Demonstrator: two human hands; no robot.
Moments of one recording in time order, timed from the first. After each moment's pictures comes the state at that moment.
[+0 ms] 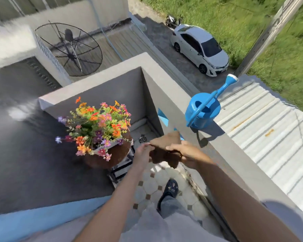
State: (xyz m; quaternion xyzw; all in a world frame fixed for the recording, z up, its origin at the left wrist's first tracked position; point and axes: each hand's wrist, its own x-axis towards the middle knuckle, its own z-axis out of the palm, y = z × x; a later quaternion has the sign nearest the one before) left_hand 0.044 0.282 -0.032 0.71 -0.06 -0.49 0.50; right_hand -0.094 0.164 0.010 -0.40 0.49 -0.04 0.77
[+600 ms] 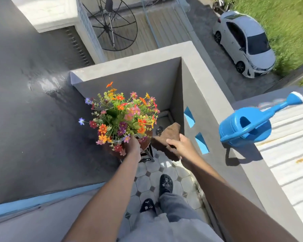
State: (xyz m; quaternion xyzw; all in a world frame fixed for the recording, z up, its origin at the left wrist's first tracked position) left_hand 0.164 0.285 -0.089 0.70 0.28 -0.34 0.55; right_hand 0.023 0.170 -0.031 -0.51 0.47 -0.02 0.72
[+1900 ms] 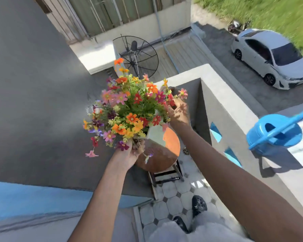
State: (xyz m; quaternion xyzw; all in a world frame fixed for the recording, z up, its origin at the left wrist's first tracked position) left_hand 0.208 0.376 0.103 0.60 0.20 -0.36 0.69; right_hand 0.141 0.199 0.112 -0.65 0.32 -0.19 0.66
